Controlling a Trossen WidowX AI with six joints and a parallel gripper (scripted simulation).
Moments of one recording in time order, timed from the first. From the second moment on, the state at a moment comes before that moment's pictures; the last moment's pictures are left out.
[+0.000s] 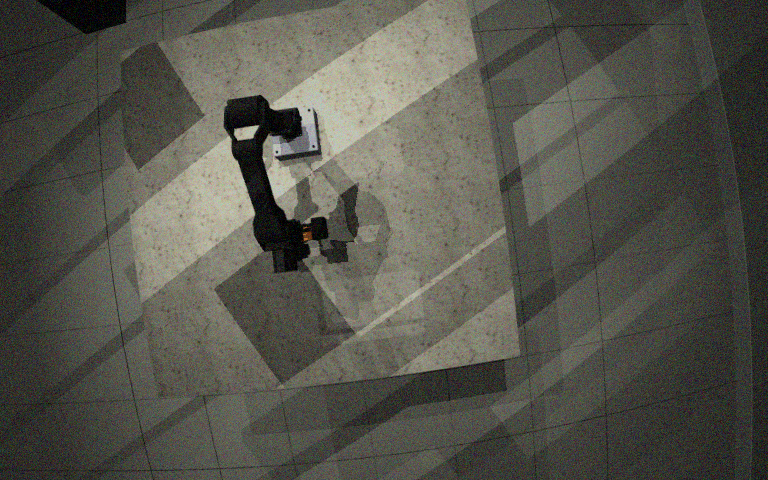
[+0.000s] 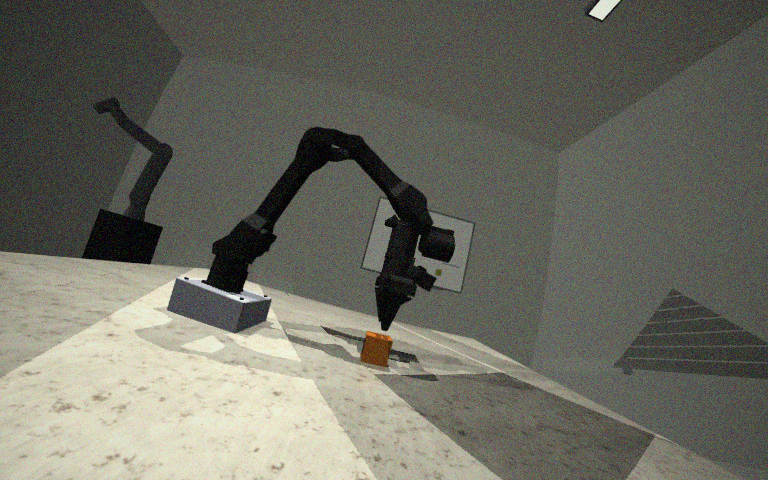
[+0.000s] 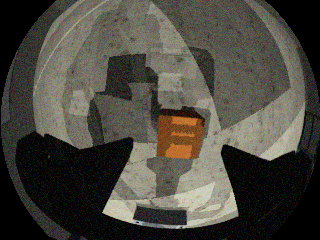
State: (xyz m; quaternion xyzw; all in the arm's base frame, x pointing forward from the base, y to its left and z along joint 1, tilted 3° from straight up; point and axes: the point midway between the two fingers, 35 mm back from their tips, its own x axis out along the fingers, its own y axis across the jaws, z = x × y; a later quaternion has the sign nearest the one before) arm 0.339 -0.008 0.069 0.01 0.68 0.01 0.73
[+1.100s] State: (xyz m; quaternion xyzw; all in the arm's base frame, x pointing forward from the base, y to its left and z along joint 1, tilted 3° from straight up) arm 0.341 -0.007 0.027 0.01 0.68 0.01 0.73
